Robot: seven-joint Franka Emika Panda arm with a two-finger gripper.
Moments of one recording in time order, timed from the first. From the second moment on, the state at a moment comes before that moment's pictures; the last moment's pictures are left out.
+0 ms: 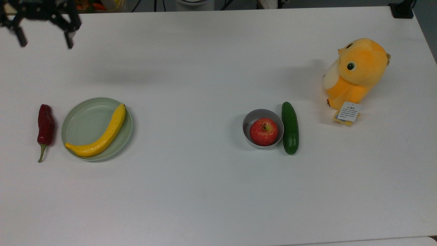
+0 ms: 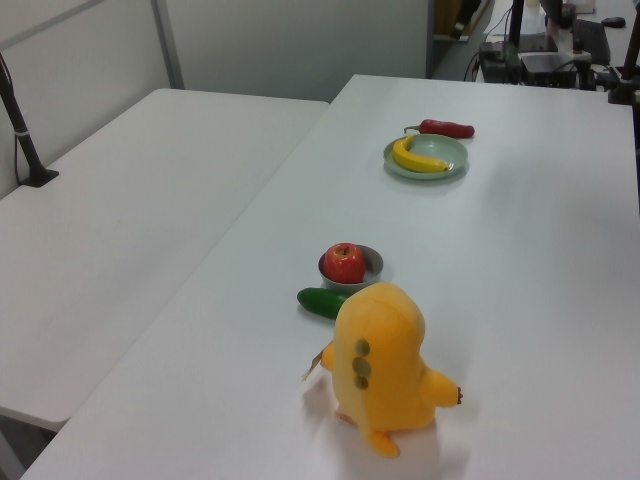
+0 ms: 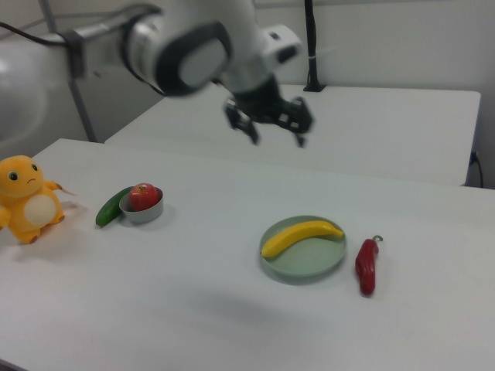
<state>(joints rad) -0.12 0.15 -0.21 -1.53 0.12 2.04 -0.45</state>
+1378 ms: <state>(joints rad) 0.02 -0.06 0.05 -1.64 0.12 1.65 0.04</state>
